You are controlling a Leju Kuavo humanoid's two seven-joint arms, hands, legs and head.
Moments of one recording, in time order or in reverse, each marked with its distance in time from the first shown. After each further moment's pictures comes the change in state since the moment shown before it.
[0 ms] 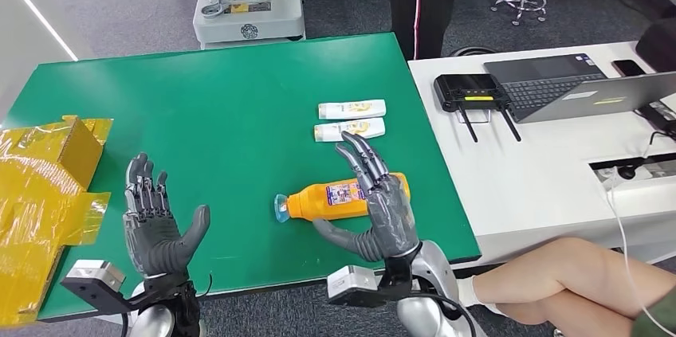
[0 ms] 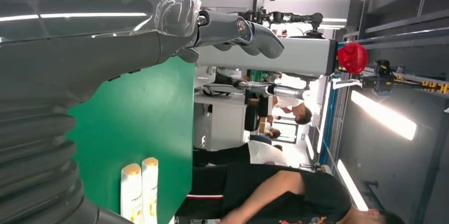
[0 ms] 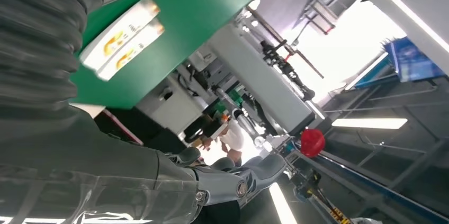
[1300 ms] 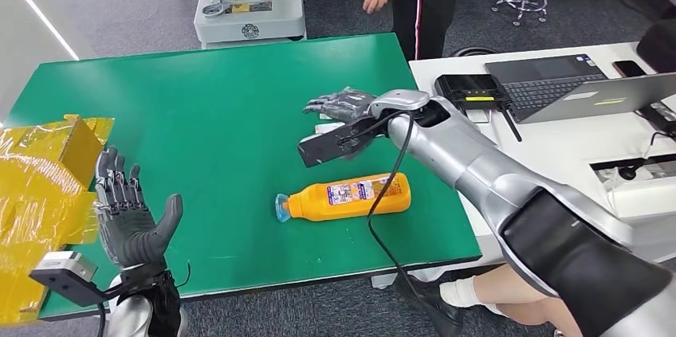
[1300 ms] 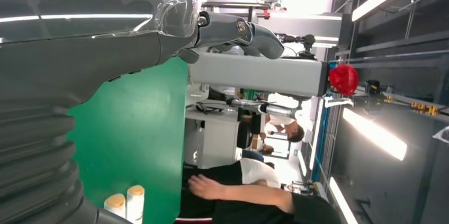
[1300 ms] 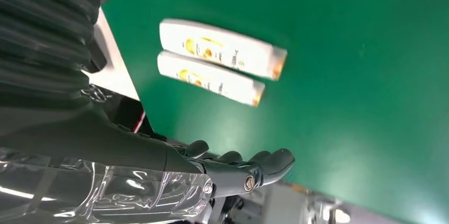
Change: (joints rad) left arm -0.054 -0.007 0.144 0.021 -0.007 -0.071 0.000; right arm -1.043 -0.153 0.529 0.911 -0.209 0.820 0.159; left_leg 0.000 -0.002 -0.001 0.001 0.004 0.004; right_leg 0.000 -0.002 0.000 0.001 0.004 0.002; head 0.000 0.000
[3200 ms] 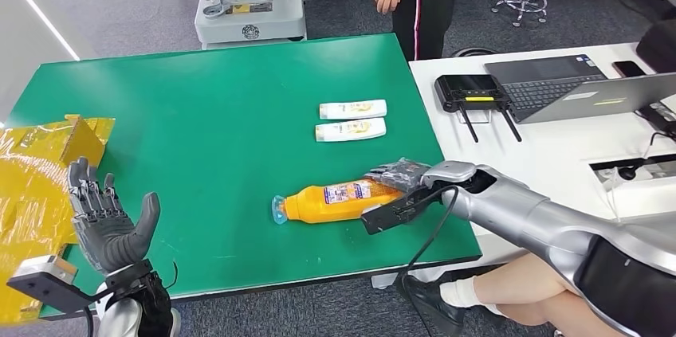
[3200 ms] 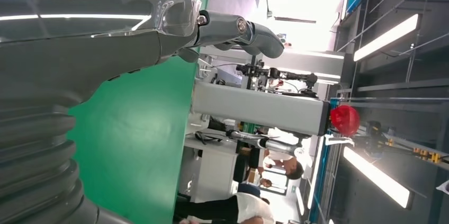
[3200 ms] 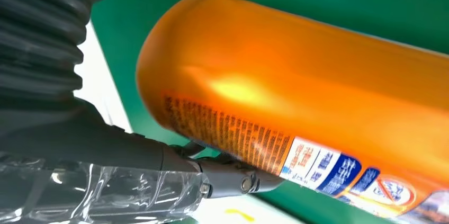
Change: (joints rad) left arm -0.001 -0.002 0.051 -0.007 0.049 0.080 0.000; right arm 0.192 -0.346 0.338 -0.224 -0.221 -0.160 0.120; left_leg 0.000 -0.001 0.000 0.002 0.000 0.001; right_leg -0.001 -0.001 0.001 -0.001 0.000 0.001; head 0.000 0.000
